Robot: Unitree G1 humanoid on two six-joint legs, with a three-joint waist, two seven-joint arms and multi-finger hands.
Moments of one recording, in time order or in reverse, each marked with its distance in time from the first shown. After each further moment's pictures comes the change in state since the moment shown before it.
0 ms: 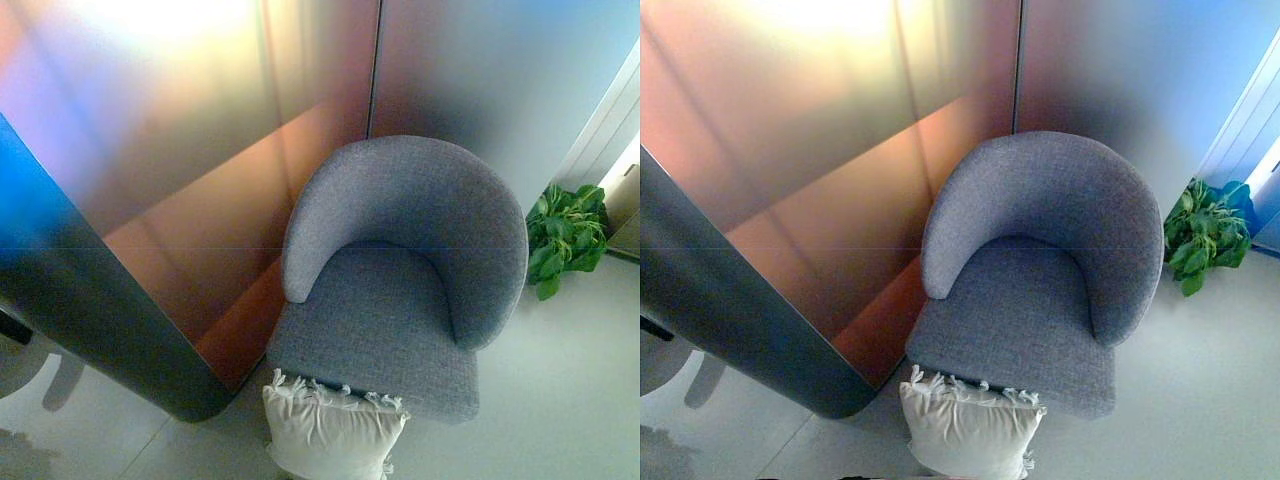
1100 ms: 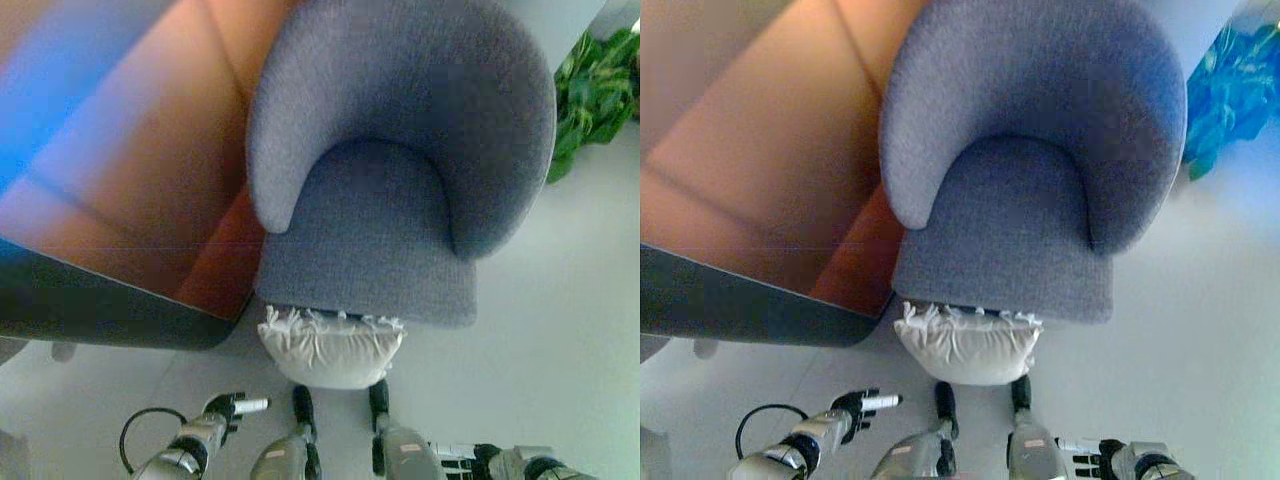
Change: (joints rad) left arm -0.326 0.053 -0.020 -0.014 -0.099 -0.080 0.147; right arm -0.248 -0.092 0.012 0.001 0.061 0.058 -0.021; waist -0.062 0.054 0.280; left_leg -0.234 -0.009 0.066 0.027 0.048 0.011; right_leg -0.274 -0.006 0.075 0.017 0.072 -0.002
